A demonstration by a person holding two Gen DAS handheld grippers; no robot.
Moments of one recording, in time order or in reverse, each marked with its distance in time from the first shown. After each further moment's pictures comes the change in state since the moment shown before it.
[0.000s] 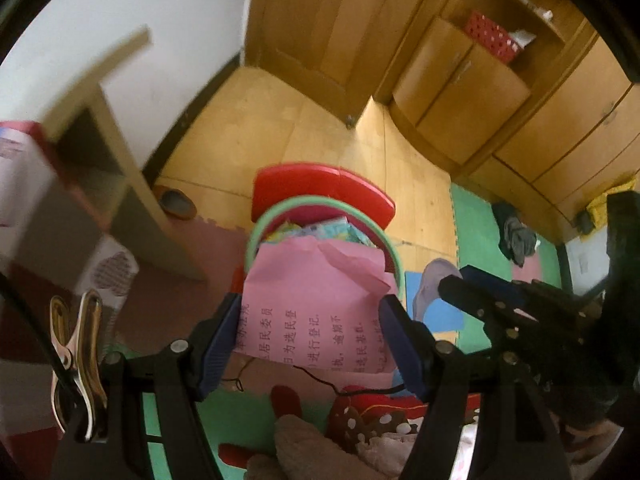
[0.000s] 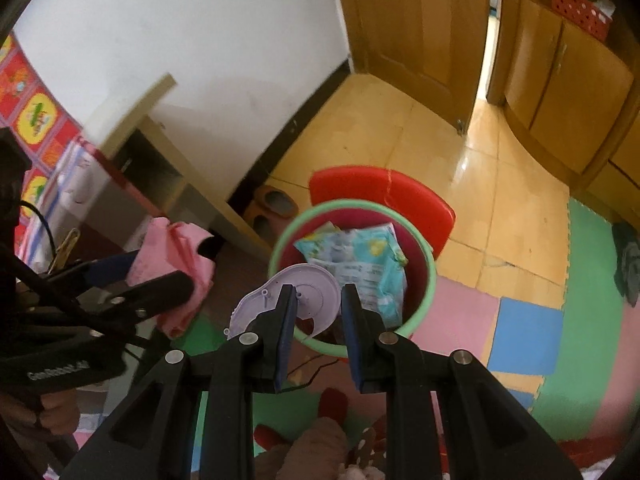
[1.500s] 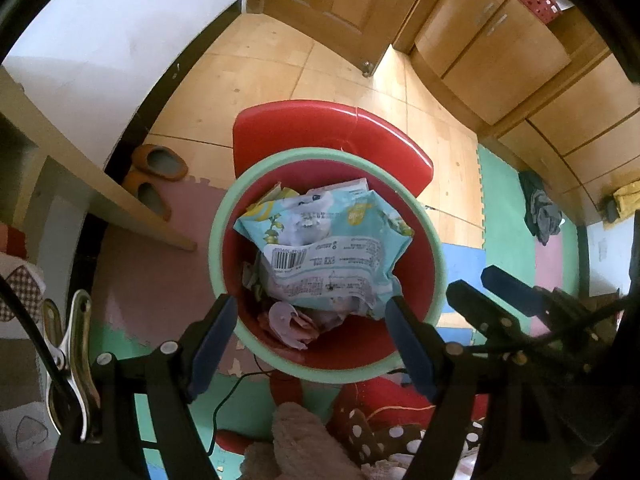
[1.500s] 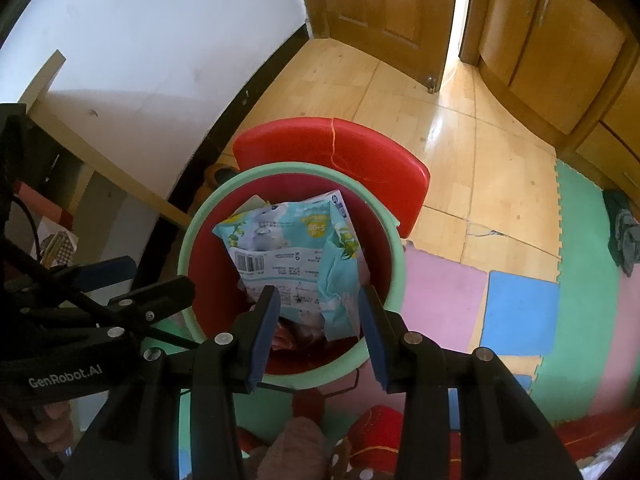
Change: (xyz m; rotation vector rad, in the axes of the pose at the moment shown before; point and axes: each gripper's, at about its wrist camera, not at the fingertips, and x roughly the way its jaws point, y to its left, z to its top) left arm 0.123 -0.007 0.018 -0.015 0.172 0.066; right arm 0.098 -0.061 -0.004 0.081 0.090 -0.087
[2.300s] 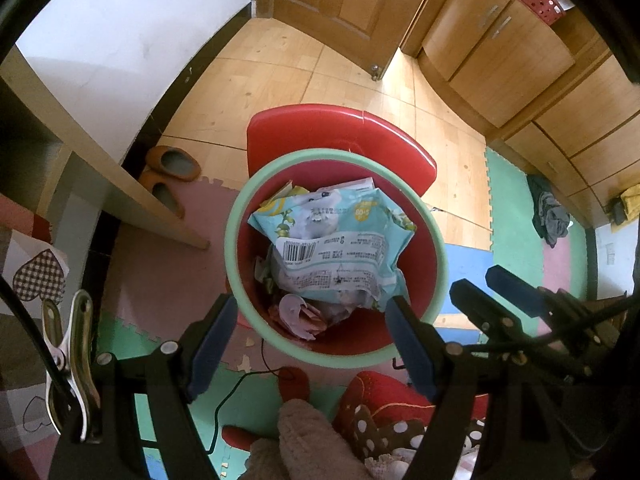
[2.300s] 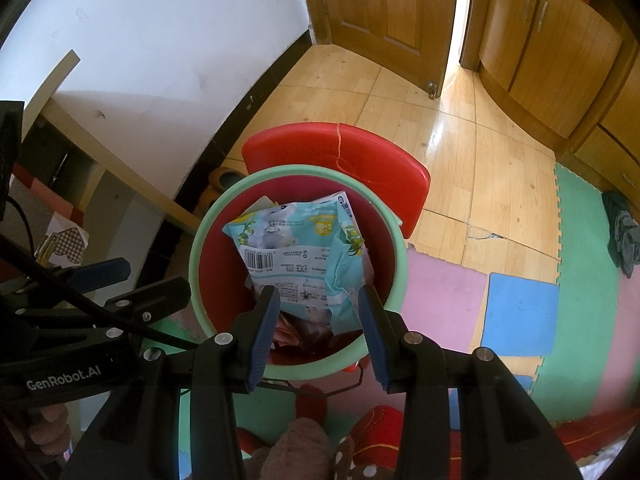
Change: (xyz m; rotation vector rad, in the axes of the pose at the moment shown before) left arm -0.015 -0.002 -0.008 -0.001 -0.011 0.039; right arm -0.011 0.005 -0.005 -0.005 -0.017 0.005
